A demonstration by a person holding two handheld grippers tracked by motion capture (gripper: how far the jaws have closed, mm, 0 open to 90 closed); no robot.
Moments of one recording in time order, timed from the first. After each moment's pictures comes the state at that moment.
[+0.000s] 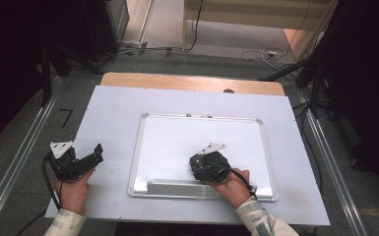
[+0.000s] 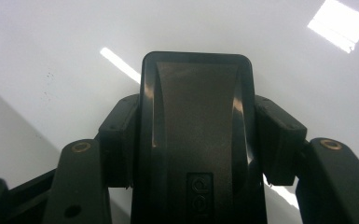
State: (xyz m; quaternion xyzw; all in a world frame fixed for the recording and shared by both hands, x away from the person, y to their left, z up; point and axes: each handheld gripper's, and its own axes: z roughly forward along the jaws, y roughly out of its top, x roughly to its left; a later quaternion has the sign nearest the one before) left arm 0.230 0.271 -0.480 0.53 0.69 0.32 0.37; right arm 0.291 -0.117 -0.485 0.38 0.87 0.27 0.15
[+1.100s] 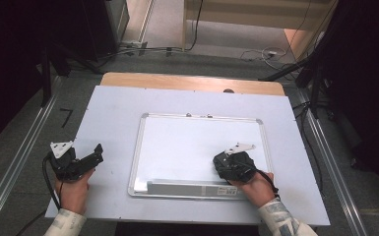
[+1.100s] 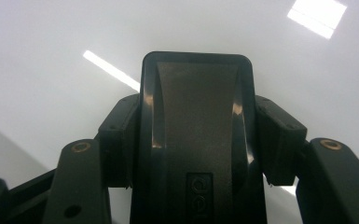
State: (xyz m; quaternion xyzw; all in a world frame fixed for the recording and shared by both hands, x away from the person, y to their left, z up) left arm 0.231 0.271 -0.481 0.53 0.69 0.32 0.37; right arm 0.297 -0.186 -0.484 0.42 0.85 0.27 0.16
